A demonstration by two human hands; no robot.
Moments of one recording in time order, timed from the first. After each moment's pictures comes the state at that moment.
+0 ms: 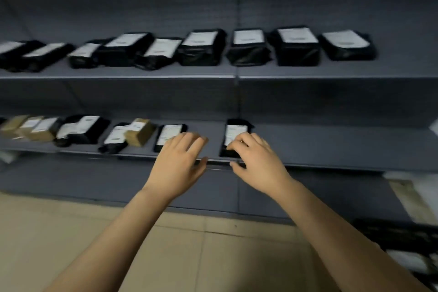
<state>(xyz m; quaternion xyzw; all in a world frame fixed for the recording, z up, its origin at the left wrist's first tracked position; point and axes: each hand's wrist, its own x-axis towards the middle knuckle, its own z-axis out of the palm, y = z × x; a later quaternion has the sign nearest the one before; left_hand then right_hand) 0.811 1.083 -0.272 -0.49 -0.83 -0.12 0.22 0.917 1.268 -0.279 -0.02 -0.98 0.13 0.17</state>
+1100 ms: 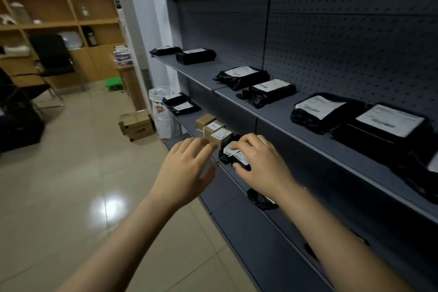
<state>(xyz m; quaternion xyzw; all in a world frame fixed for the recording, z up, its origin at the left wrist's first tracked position) 0.543 0.739 -0.209 -0.12 -0.94 0.00 0.32 0.468 0.929 -0.206 0.37 -0.89 0.20 0.16</state>
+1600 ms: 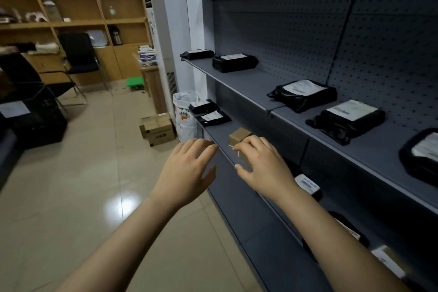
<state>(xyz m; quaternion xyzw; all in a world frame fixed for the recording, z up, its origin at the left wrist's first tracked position) 0.430 0.526 -0.216 -0.08 -0.95 0.03 0.31 0.338 0.711 -0.215 0.41 -0.87 0.21 0.16</state>
